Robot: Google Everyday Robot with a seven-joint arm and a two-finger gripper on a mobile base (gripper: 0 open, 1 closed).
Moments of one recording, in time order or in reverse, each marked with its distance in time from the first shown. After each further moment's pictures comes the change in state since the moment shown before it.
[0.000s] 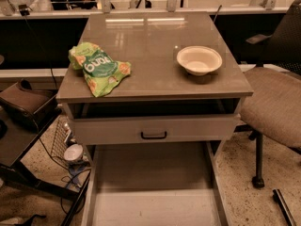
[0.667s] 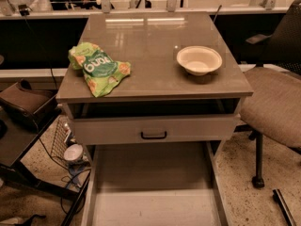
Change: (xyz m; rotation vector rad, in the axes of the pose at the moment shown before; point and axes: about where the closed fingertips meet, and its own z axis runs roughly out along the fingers) arm 0.024 0.011 -0.024 0.014 0.060 0.032
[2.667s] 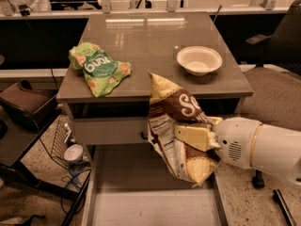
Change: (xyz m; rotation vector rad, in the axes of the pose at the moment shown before) arm 0.353 0.155 -0.070 -0.468 0.284 0.581
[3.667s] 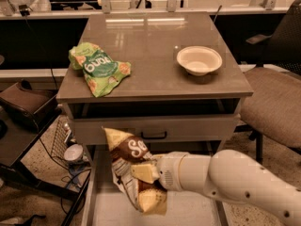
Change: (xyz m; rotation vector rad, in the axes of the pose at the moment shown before) arm 0.139 0.029 0.125 -0.089 0.232 0.097
